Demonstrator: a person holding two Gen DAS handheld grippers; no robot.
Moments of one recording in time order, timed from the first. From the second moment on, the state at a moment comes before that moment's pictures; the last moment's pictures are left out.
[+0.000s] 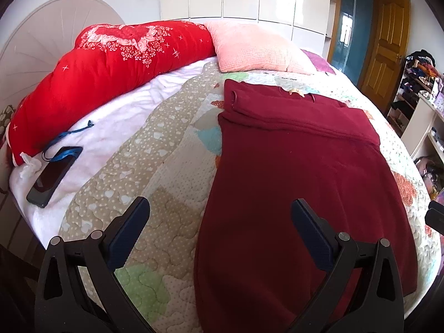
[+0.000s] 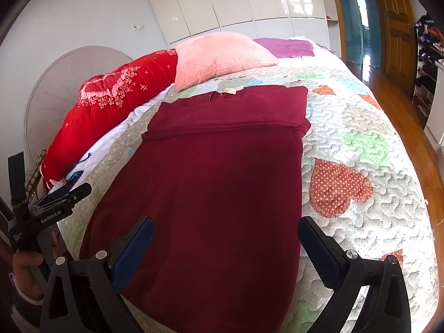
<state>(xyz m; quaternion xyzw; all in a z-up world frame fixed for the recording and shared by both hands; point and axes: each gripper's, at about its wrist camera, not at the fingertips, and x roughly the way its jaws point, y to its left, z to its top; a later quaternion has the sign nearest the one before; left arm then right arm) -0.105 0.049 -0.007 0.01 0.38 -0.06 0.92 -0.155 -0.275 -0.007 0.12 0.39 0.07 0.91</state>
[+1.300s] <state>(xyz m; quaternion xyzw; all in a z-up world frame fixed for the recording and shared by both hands) -0.119 0.063 -0.028 0.00 0.42 -0.08 0.90 -0.164 -0.288 -0.030 0.13 0.43 0.06 0.89</state>
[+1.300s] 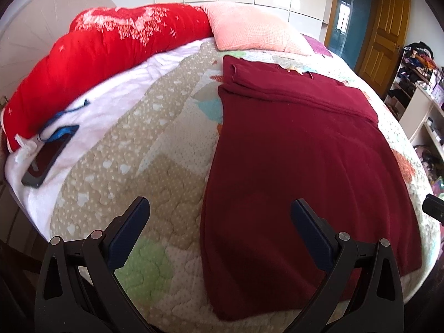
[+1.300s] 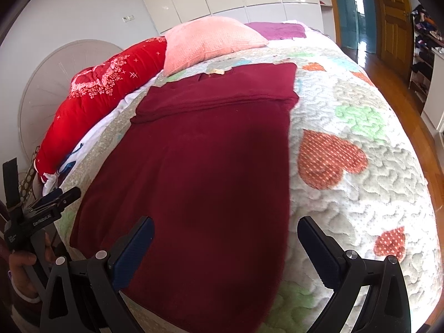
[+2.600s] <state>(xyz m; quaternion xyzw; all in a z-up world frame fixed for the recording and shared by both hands) -0.133 0.068 -0.065 -0.03 0.49 -0.11 0.87 -0.210 -0.305 -0.075 0.20 0.46 0.15 0.85</state>
